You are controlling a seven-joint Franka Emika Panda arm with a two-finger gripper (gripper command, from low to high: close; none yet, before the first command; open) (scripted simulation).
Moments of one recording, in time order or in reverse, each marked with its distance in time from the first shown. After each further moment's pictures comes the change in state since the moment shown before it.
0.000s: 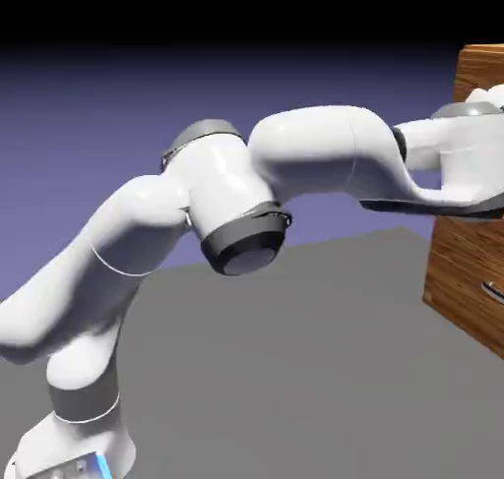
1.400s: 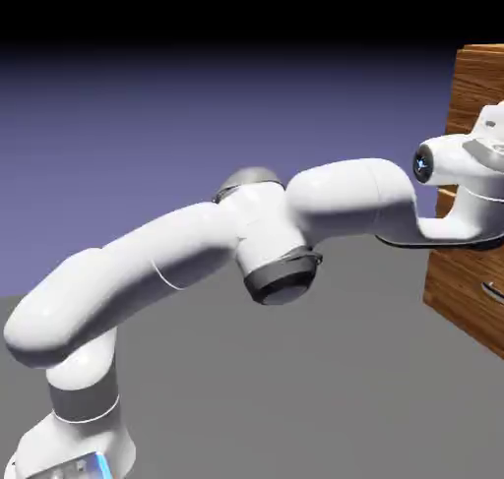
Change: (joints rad) arm 0.230 -0.243 -0.103 0.357 0.429 0.062 -0.692
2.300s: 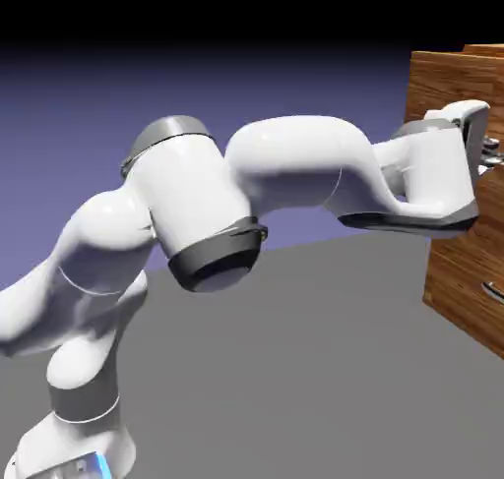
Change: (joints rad) arm -0.776 0.247 0.621 -0.939 -0.560 -0.310 0.516
